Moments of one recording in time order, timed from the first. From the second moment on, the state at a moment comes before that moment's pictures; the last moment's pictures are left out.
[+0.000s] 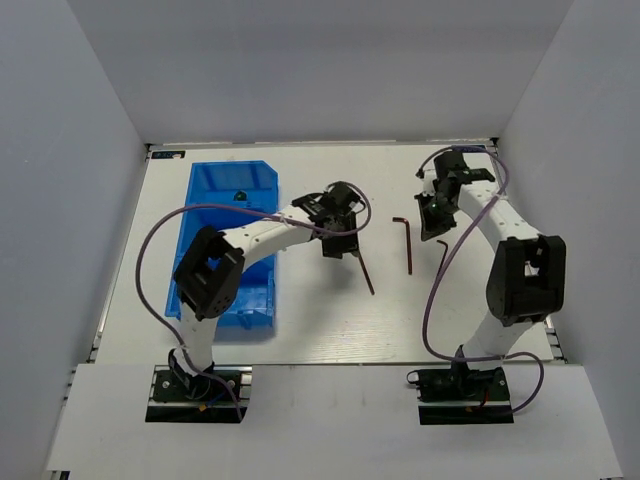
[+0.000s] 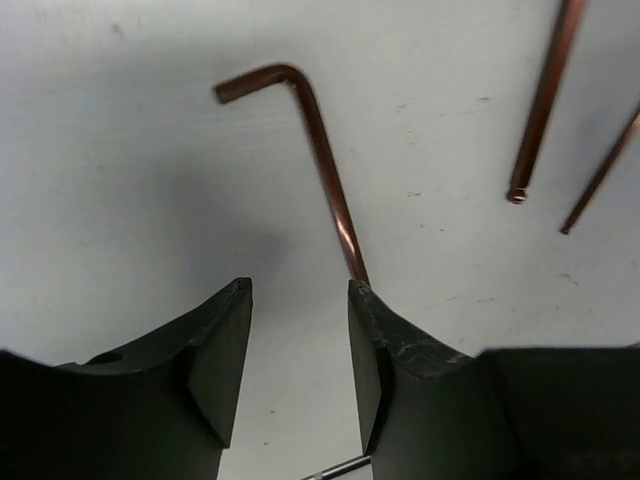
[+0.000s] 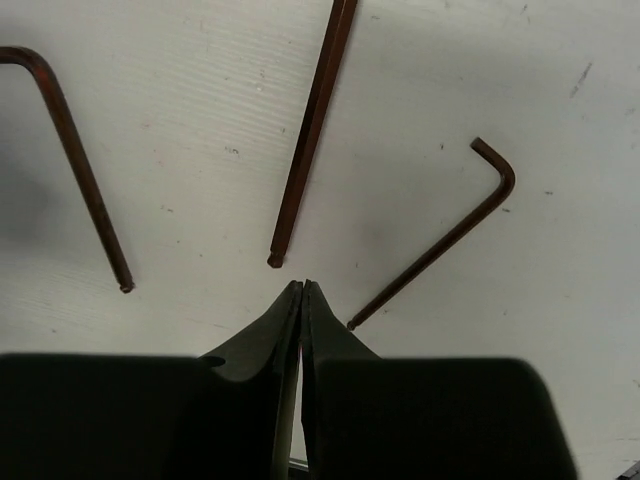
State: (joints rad) left arm -0.79 1.97 1.56 -0.61 0.01 -0.77; right arm 0.17 1.73 1.38 -0.90 -0.15 -0.06
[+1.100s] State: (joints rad) left arm -0.92 2.40 2.07 -1.08 -0.18 -0.99; right arm 0.02 1.56 1.20 -0.82 -0.31 0.07
